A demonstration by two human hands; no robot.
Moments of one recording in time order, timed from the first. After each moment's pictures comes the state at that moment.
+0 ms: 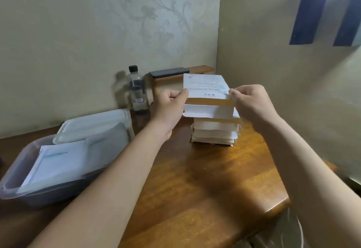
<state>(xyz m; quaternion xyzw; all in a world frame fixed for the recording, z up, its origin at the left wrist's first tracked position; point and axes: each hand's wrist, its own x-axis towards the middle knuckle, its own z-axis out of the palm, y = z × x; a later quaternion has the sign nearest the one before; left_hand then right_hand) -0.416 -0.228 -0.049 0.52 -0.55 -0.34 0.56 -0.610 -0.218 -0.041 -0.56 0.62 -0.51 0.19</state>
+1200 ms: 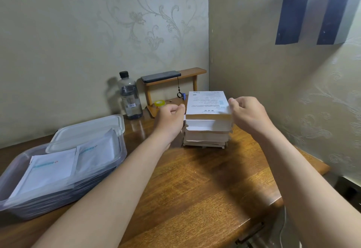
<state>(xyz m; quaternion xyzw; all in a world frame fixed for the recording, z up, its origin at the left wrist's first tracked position) -0.440 -0.244 -0.075 0.57 -0.59 -0.30 0.48 -0.637 -0.218 -0.061 -0.59 0.66 -0.44 0.14</state>
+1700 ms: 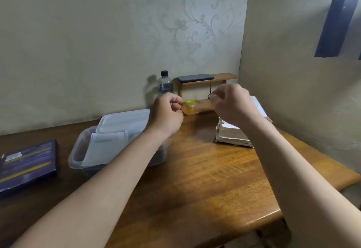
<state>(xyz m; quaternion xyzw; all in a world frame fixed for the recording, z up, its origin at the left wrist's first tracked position) -0.329 -0.170 -0.039 0.58 -0.63 -0.14 0.50 -0.507 -0.174 -0.007 -0.72 0.56 -0.42 0.07</state>
